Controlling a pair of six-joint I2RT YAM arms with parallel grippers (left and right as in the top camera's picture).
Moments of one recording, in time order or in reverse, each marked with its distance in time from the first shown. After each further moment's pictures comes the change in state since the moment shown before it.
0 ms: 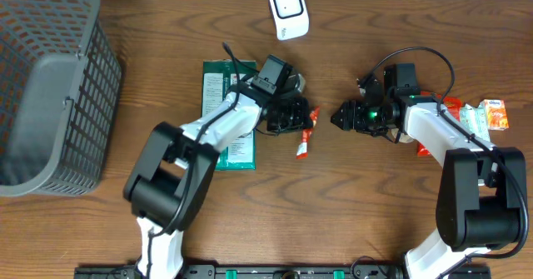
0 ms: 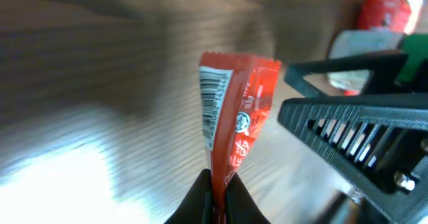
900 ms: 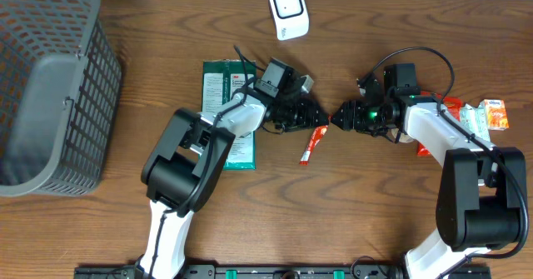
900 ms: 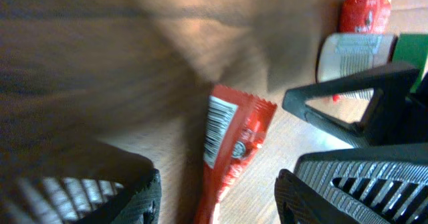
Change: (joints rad) left arm 0.015 0.124 0.018 0.173 0.074 0.036; right arm 0.000 0.000 0.000 0.000 0.000 0.000
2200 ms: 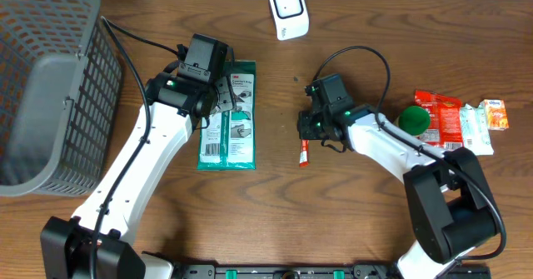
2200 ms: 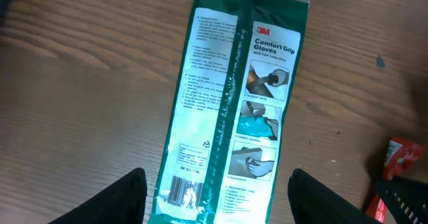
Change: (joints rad) left arm 0.187 -0.612 -0.007 -0.705 -0.882 0.071; right arm 0.386 0.000 0.000 0.127 0.338 0.214
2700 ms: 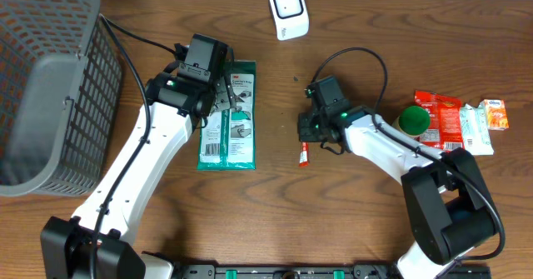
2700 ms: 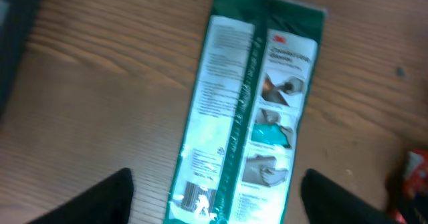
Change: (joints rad) left arm 0.000 0.000 0.000 -0.001 -0.068 0.002; right arm 0.025 0.000 0.000 -0.026 0.054 0.021
